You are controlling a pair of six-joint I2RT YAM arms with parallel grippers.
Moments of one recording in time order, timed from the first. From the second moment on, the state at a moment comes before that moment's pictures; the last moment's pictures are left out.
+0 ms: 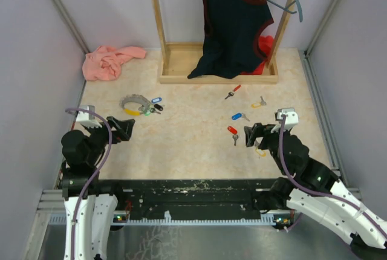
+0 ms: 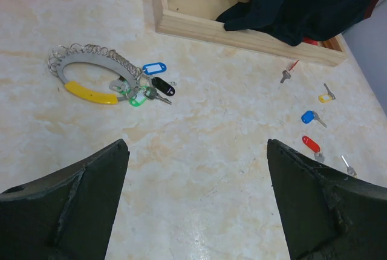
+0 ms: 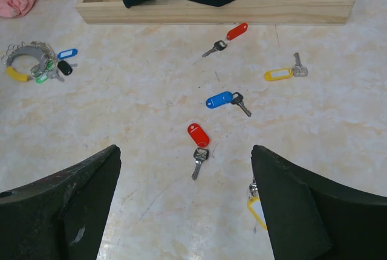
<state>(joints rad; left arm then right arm) 0.05 0.33 0.61 -0.43 0.32 -0.35 0.86 0.35 0.63 -0.54 0.60 0.35</state>
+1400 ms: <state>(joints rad) 0.05 1.33 0.60 0.17 0.22 -0.78 0.86 0.72 0.47 -0.14 0.27 0.30</state>
